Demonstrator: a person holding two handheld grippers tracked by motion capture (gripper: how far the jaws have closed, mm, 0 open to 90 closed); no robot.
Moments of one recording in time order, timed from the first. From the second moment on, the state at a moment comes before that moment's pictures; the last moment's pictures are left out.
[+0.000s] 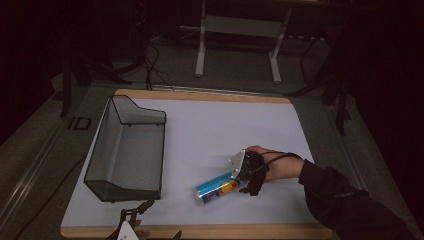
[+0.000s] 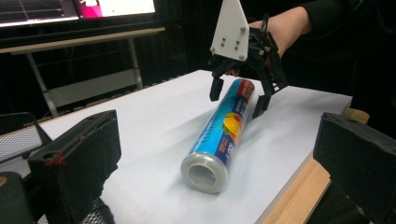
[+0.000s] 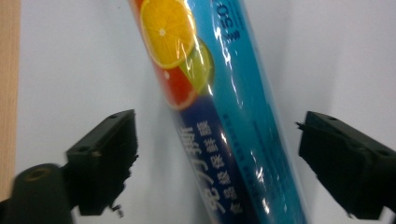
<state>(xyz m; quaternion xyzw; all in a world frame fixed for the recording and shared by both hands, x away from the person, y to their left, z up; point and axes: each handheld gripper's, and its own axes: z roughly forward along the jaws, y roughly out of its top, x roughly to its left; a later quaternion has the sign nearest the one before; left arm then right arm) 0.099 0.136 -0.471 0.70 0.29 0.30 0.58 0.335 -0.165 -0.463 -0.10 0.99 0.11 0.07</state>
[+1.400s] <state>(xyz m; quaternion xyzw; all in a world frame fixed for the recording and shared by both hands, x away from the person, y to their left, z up) 0.090 0.139 -0.472 0.70 0.29 0.32 0.57 0.345 -0.130 -0.503 -0.21 0.98 0.00 0.04</state>
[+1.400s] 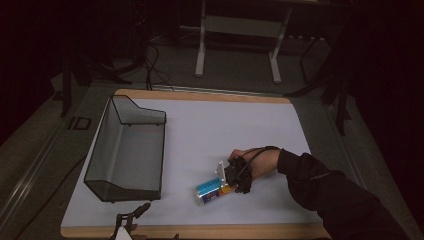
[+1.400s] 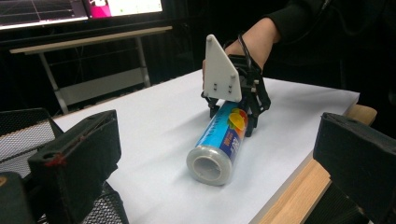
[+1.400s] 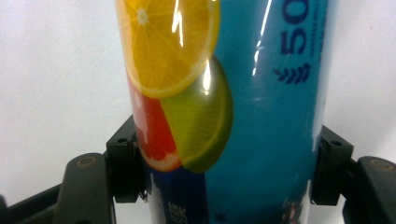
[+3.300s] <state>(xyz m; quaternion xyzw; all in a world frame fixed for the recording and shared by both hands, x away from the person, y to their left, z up) 0.096 0.133 -0.470 0.71 0.26 0.30 0.58 0.368 -0.132 -0.410 -0.06 0.98 0.20 0.07</state>
